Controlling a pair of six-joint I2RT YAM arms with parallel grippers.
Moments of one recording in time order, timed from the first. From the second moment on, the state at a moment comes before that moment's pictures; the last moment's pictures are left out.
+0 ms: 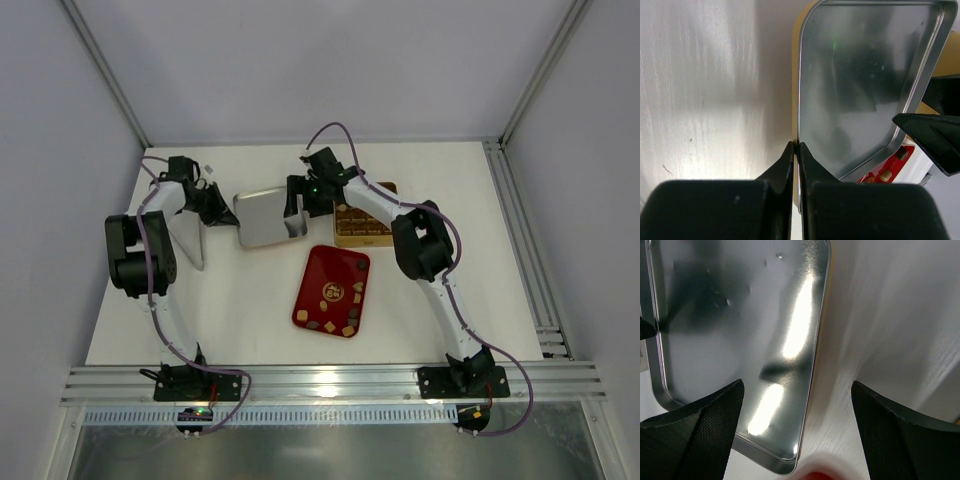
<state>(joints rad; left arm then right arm) 0.10 1.99 1.43 -0.60 0.52 -0.35 0.59 2.42 2.06 -0.51 -0.29 0.45</state>
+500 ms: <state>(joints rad) 0.11 1.94 1.39 -0.58 0.57 -0.38 0.59 2.42 2.06 -0.47 -0.39 0.53</state>
